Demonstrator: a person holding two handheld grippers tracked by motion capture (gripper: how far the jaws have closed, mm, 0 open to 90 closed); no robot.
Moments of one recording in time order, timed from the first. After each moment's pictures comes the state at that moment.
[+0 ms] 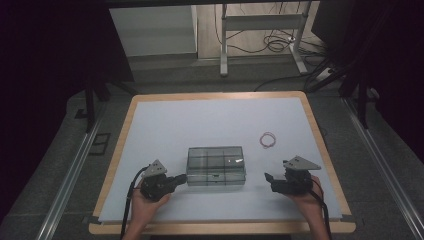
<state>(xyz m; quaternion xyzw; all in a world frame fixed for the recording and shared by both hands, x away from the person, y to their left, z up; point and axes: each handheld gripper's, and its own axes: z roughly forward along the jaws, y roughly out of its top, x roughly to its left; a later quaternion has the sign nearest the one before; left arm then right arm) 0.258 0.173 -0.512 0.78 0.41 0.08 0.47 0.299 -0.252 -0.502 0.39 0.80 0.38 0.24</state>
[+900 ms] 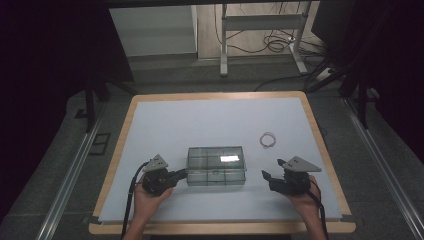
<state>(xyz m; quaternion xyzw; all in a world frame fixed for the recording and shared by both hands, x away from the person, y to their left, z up) 0.269 0.169 -0.504 0.77 0.41 0.09 0.49 0.296 -0.245 -0.499 0.37 0.79 0.42 0.24</state>
